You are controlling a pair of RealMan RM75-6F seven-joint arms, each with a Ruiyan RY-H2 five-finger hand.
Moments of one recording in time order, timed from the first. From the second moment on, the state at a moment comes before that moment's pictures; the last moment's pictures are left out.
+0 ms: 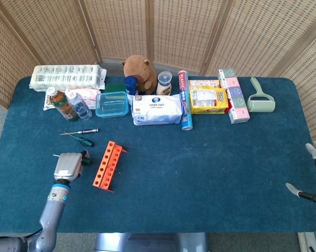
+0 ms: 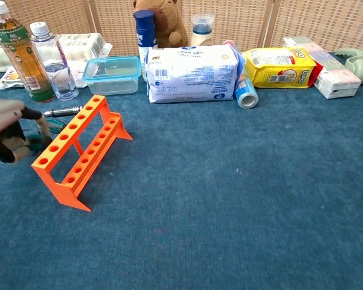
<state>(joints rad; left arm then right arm) -0.48 -1.52 -0.10 -1.69 0.93 1.24 0.66 0.04 -1.00 0.11 -1.64 -1.46 1.51 0.31</state>
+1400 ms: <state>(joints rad) -0.28 -0.90 0.00 -2.32 1.45 1.36 0.25 0.04 -1.02 0.11 -1.64 -1.46 1.51 0.26</state>
